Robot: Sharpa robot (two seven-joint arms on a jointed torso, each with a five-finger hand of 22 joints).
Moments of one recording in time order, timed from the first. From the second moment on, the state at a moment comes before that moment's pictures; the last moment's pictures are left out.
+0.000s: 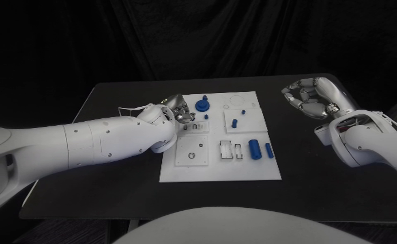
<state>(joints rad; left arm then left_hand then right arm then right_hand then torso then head) 1.12 -0.63 -0.21 1.39 -1.20 -0.54 -0.56 1.25 -0.12 0.50 0.16 0.29 0.99 0.08 0.23 0.89 1.47 -0.02 1.57 1.31 1.47 -0.07 1.57 1.31 0.05 1.46 0.04 1.39 1.31 1.19 -1.06 -0.25 1.59 -0.96 -0.78 0.25 1.53 -0.08 0.31 0.24 0.54 0.91 0.12 0.35 0.23 1.39 0.04 1.49 1.31 1.46 -0.02 1.45 1.31 0.07 1.42 0.08 1.23 1.31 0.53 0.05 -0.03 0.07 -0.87</state>
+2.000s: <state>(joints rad) 1.08 -0.60 -0.21 1.34 -1.20 -0.52 -0.51 1.22 -0.09 0.48 0.13 0.25 1.00 0.08 0.21 0.88 1.47 -0.02 1.57 1.31 1.47 -0.07 1.57 1.31 0.05 1.46 0.04 1.36 1.31 1.19 -1.06 -0.25 1.59 -0.96 -0.78 0.25 1.53 -0.08 0.31 0.24 0.54 0.91 0.12 0.35 0.23 1.39 0.04 1.49 1.31 1.46 -0.02 1.45 1.31 0.07 1.42 0.08 1.23 1.31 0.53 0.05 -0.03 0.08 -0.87</state>
